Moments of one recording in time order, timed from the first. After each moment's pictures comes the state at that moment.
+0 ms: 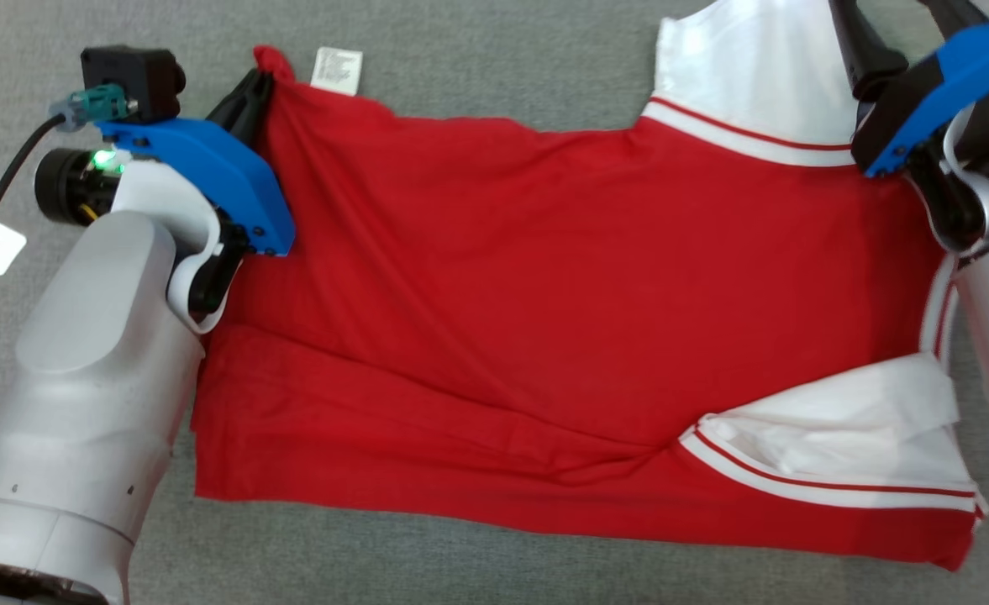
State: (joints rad) left arm -0.96 0.26 -0.50 0.83 -0.63 -0.13 0.04; right arm -0.99 -0.32 0.22 0.63 0.39 0.13 0.08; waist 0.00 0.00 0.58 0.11
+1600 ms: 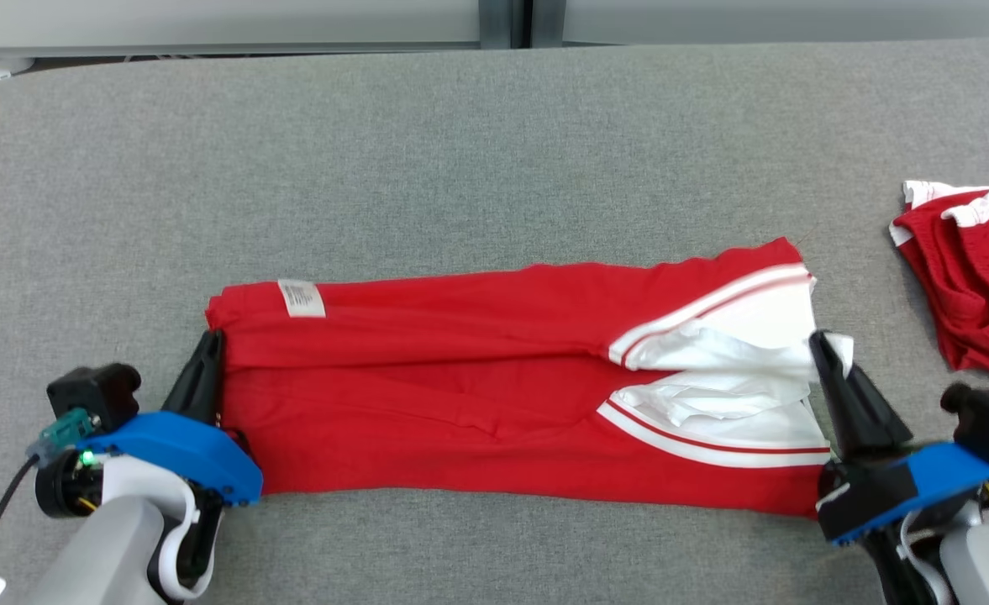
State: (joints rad) left arm -0.41 0.41 -0.50 0.52 -0.84 0.02 -0.19; right arm -0.21 -0.31 0.17 0.20 0.55 0.13 -0.14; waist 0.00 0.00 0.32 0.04
